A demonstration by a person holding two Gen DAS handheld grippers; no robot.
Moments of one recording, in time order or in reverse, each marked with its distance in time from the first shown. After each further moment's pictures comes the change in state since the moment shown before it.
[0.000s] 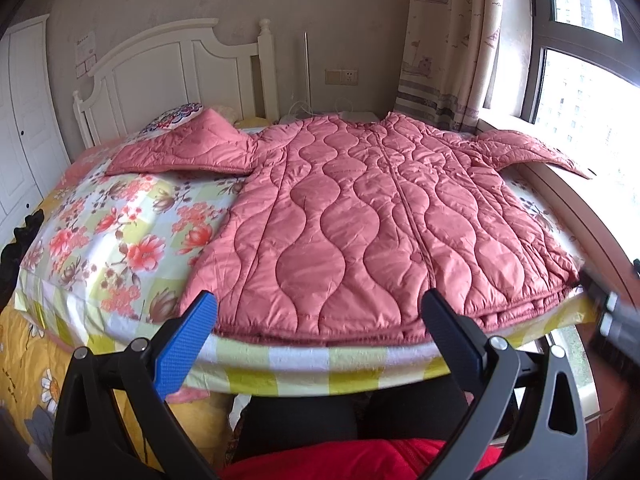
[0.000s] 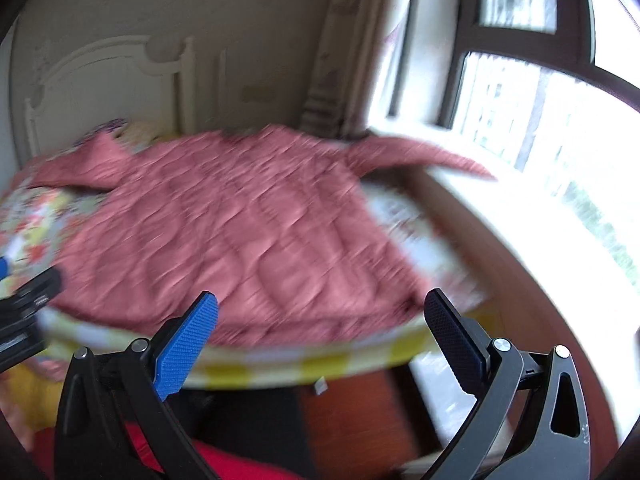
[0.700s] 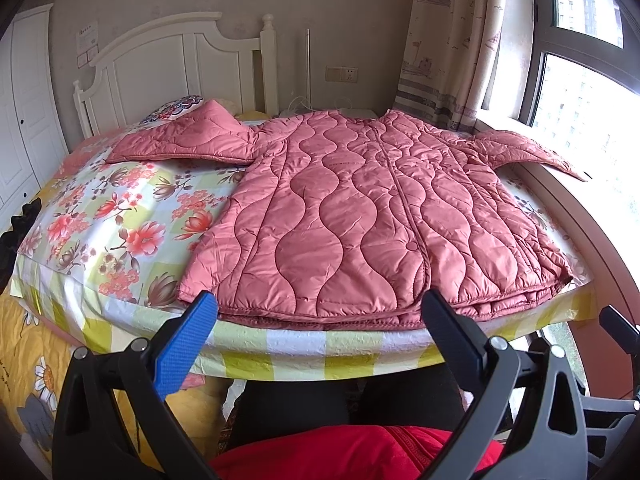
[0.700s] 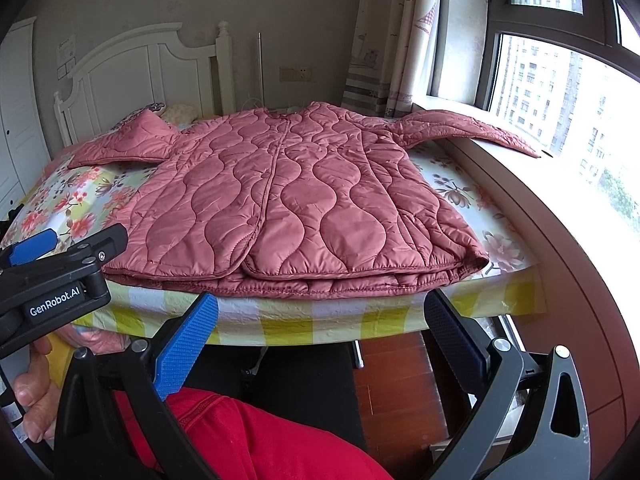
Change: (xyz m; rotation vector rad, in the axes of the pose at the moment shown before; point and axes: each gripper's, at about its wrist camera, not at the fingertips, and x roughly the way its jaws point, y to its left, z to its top) left arm -0.012 0.005 -0.016 -0.028 0.015 -0.019; right arm -0.031 0.045 -0.040 0.006 0.120 0.211
